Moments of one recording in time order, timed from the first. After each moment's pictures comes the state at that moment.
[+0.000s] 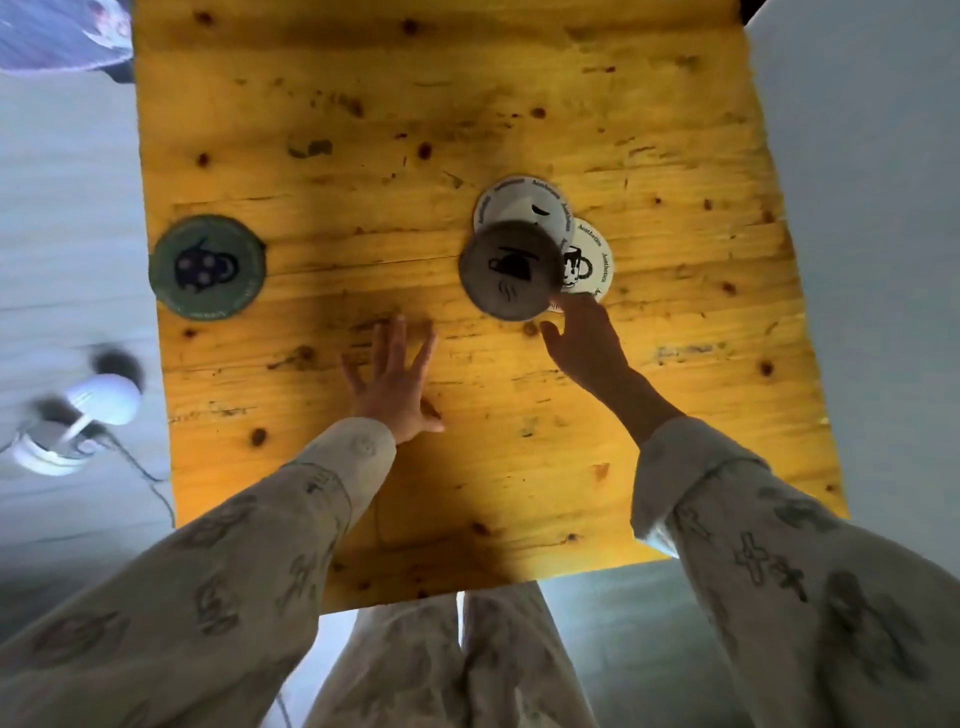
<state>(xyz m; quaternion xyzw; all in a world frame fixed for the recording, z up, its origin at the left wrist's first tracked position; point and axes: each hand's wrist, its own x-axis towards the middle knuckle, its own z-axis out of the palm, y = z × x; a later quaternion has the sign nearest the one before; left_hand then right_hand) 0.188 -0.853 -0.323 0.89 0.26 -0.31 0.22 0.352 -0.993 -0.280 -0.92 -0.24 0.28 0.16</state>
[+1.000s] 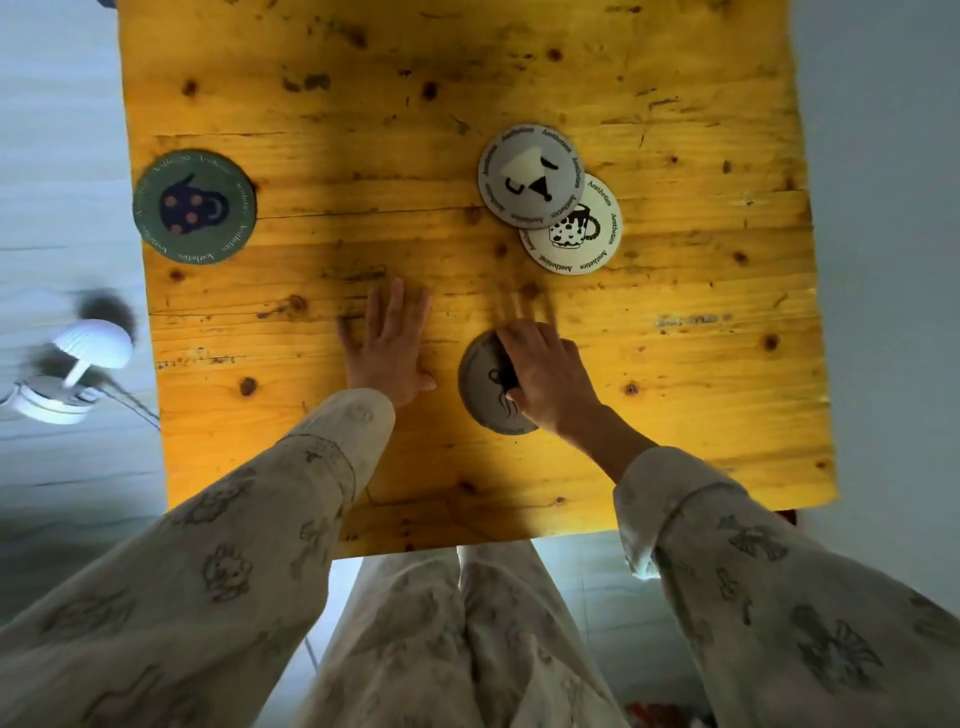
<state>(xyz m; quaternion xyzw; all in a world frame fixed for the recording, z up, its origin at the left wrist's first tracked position) 0.182 -0.867 -0.328 0.88 0.30 -0.27 0.23 0.287 -1.026 -0.304 -0.84 -0.45 0.29 -0.03</state>
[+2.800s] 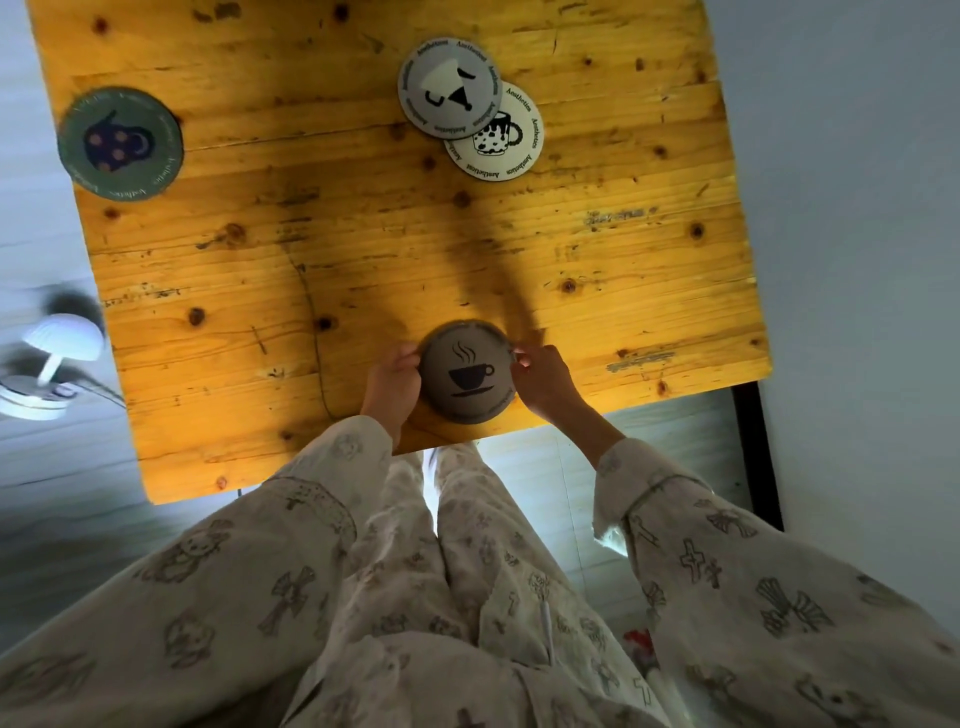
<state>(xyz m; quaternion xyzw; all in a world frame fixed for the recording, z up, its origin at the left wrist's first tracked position) 0.124 -0.991 -0.307 0.54 0.53 -0.13 0.64 0.222 -1.128 -0.296 -0.87 -0.05 0.43 0.23</state>
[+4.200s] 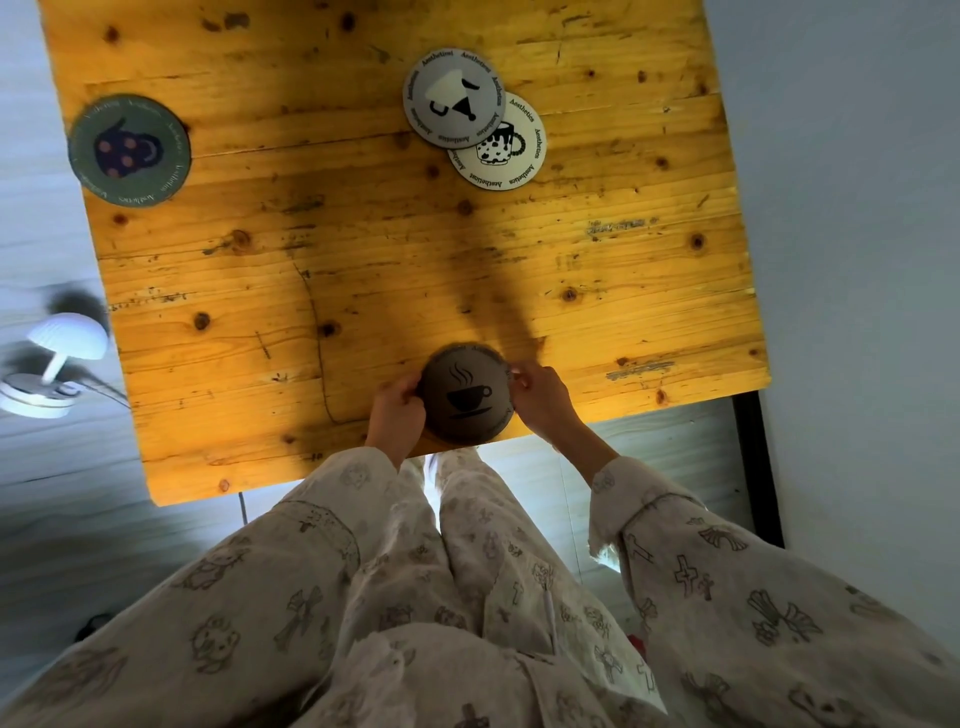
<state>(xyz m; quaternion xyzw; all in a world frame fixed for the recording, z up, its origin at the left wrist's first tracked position) 0.106 -1.005 -0.312 0.60 0.51 -0.15 0.61 0.212 -1.133 -0.299 -0.86 -0.02 0.45 0.25</state>
